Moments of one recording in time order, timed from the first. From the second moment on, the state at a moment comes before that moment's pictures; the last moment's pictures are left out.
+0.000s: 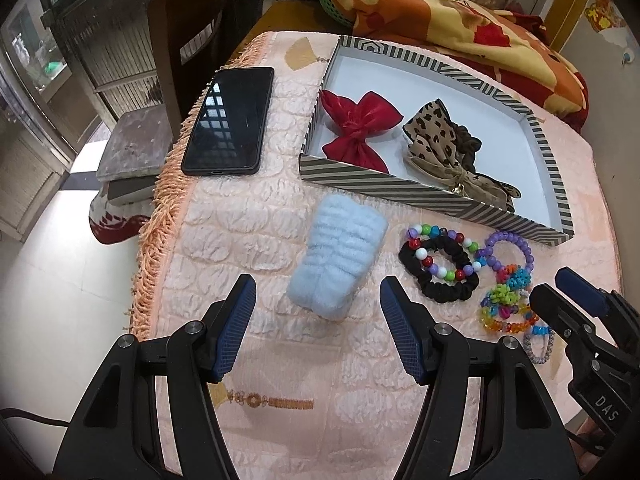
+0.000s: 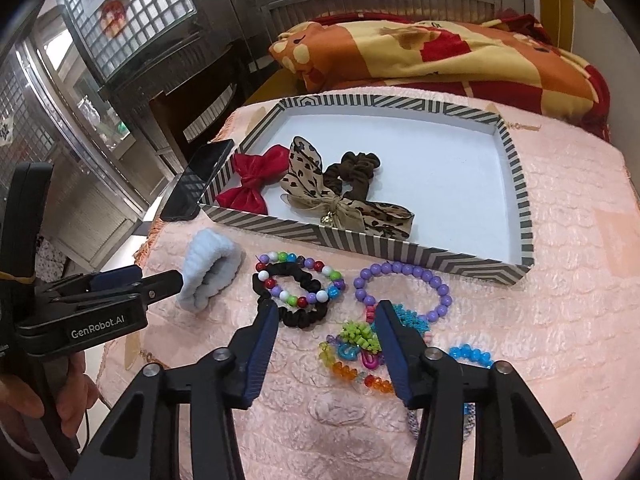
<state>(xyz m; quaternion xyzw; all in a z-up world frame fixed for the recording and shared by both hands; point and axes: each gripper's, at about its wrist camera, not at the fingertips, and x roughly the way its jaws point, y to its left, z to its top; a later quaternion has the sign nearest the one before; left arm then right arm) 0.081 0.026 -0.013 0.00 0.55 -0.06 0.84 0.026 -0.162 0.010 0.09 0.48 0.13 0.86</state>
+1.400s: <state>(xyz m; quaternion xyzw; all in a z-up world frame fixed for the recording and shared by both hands) 0.116 0.020 -0.049 -0.01 0.59 -0.08 0.80 0.104 -0.121 -0.050 -0.03 0.52 0.18 0.83</state>
